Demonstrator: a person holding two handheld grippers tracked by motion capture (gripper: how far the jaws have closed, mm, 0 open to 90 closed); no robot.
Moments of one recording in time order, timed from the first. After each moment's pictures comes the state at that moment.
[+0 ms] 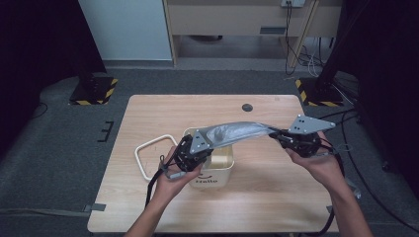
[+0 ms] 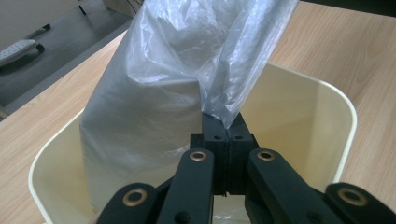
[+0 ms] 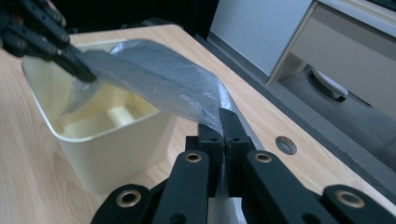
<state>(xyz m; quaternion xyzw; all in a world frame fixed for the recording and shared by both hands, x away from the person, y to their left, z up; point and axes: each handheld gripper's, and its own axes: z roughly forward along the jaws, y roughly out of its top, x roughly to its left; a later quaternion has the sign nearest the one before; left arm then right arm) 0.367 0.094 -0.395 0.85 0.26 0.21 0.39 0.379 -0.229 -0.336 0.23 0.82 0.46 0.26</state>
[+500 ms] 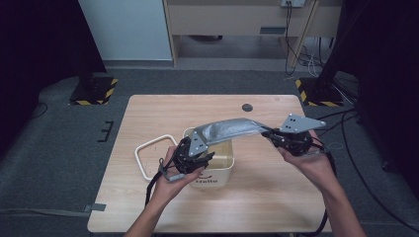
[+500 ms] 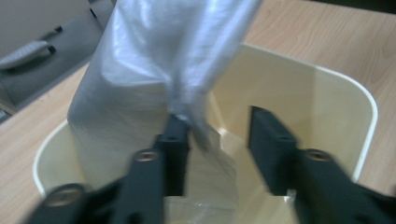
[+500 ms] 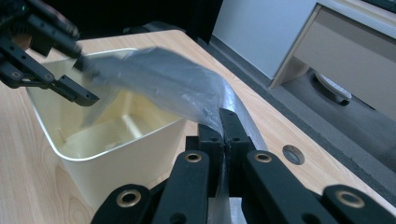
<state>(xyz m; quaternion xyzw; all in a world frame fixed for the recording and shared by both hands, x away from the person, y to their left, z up) 0.366 0.098 -0.402 0.84 0.27 0.24 0.40 0.383 -0.210 -0.338 0.22 0.82 0.46 0.25</state>
